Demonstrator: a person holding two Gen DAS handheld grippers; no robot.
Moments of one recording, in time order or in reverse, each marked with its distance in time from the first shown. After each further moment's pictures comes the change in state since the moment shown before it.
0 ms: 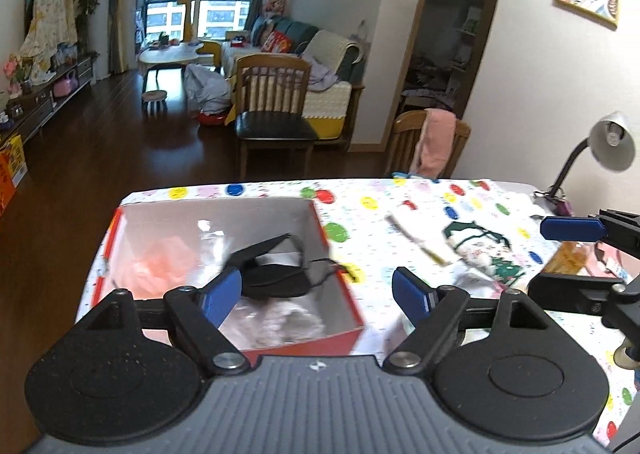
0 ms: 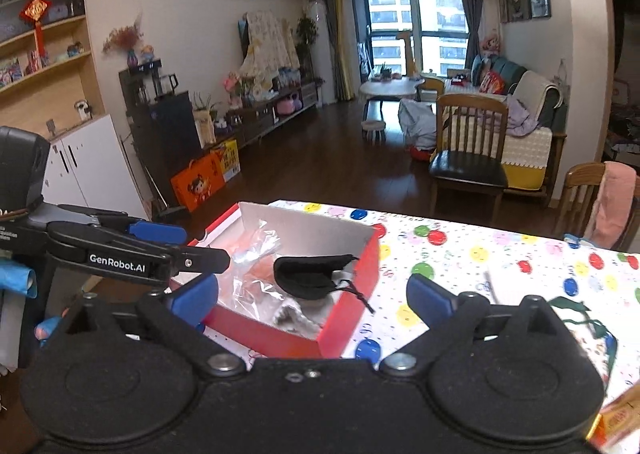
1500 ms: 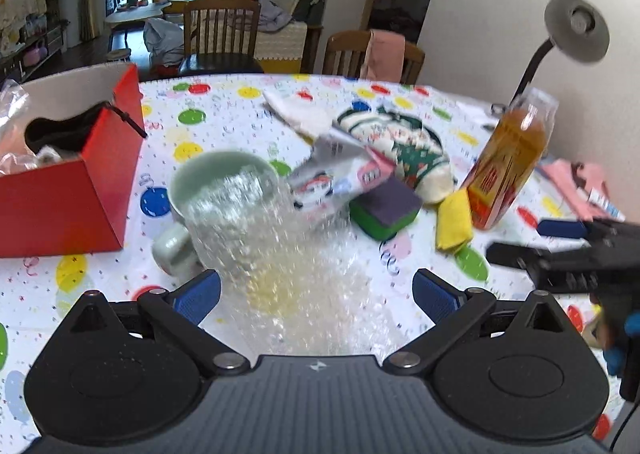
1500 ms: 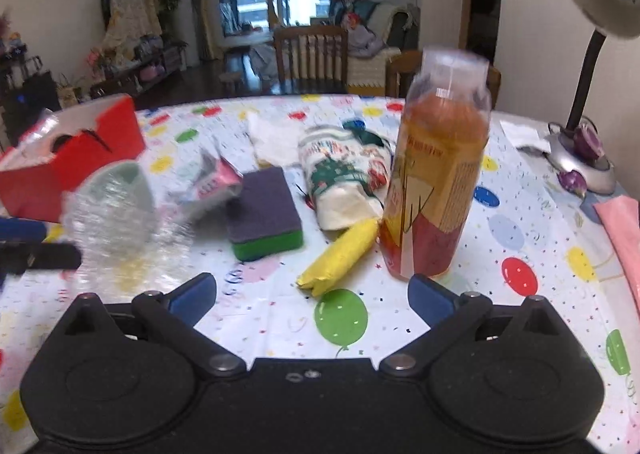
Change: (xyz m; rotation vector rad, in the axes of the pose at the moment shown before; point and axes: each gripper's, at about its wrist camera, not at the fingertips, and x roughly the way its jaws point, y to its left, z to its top) left arm 0.106 -0.204 -0.137 0.018 0.121 -0.042; right arm -0.037 -0.205 -0.193 0.170 0.132 -0.366
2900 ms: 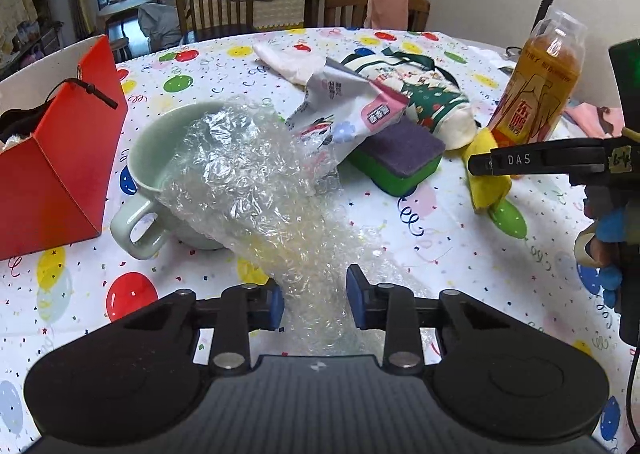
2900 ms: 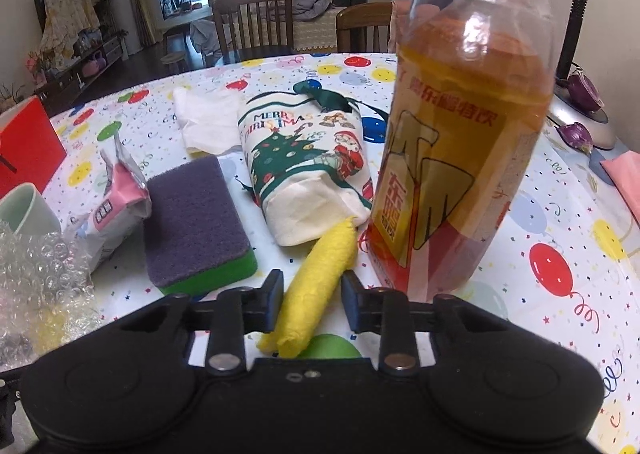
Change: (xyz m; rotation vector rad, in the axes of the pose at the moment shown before) left arm 0.049 -0.014 -0.012 0.088 0.109 0.070; right arm 0.078 -0.012 0.022 0.134 0.087 -0.111
